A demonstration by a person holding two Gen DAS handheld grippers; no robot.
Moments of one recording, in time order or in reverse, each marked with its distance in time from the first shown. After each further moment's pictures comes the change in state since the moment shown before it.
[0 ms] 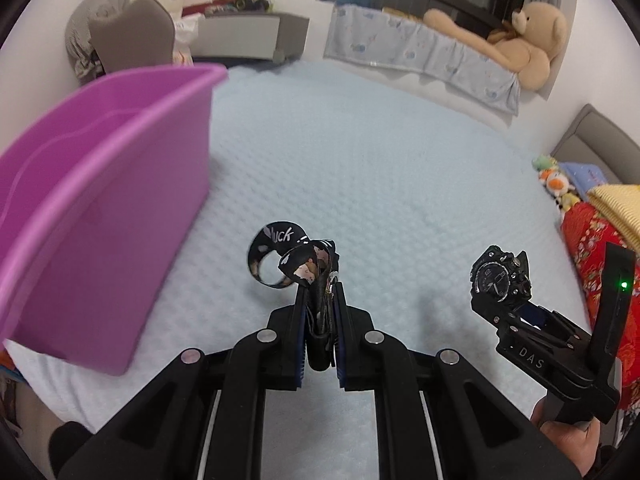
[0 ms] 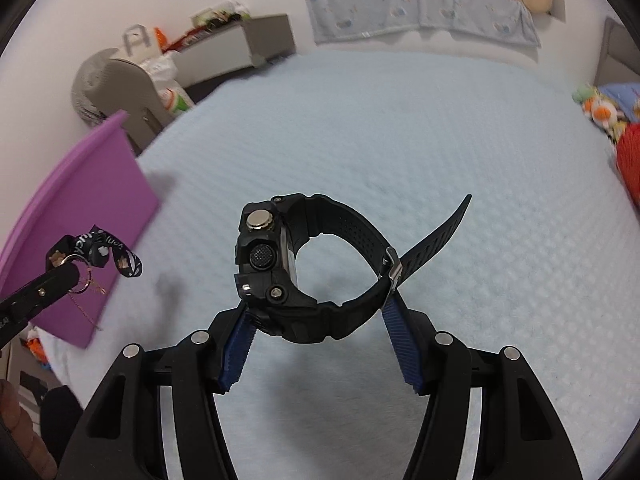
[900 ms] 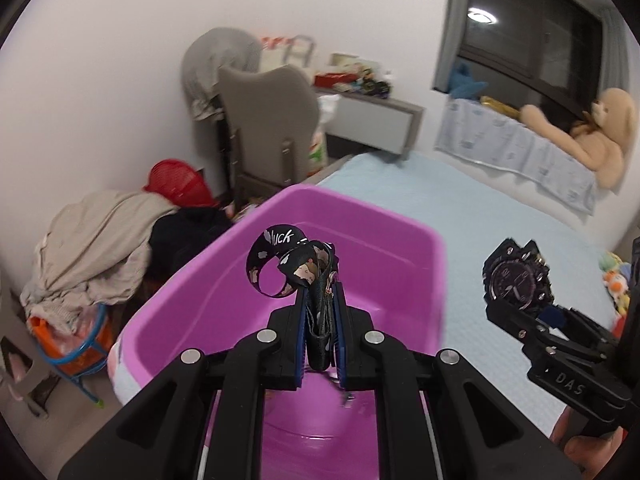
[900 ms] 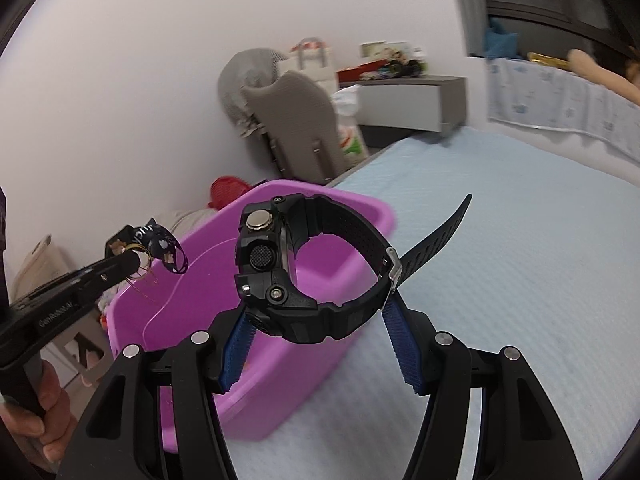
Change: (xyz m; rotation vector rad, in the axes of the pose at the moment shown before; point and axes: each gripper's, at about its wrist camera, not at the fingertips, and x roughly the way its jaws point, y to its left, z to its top) left arm -0.117 0.191 0.090 -0.183 -0.211 0.299; right arm -0.019 0.261 0.119 -0.319 -0.098 0.376
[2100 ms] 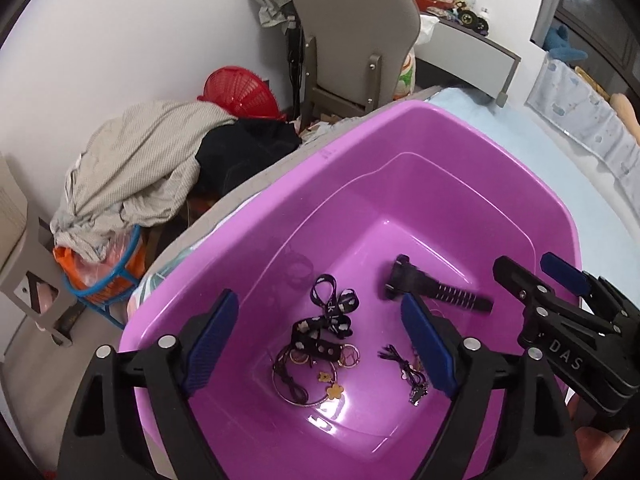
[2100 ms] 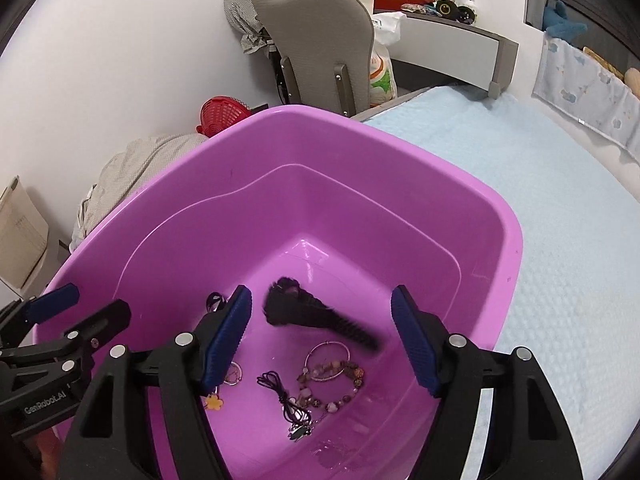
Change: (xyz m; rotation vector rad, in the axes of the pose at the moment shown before) left arm 0.104 0.063 0.000 -0.152 0.301 0.201; right arm 0.160 0.041 0.033 -0.112 0.272 -0.055
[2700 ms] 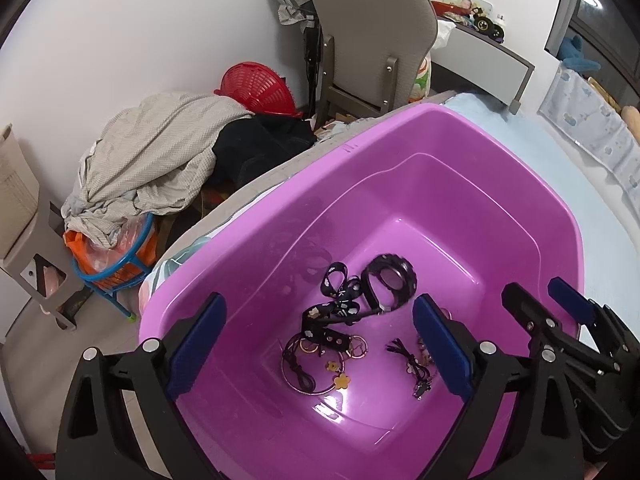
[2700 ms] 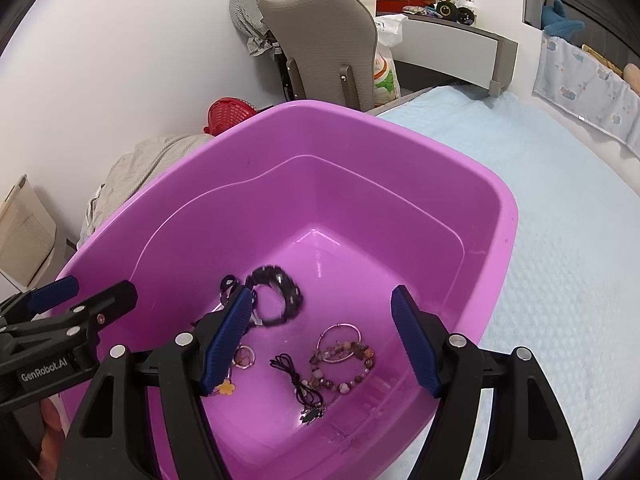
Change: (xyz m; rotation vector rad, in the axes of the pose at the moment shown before) left arm -0.012 0.004 -0.008 -0.036 -0.001 0.040; right arm -0.016 0.008 -0.021 0.007 -0.013 0.020
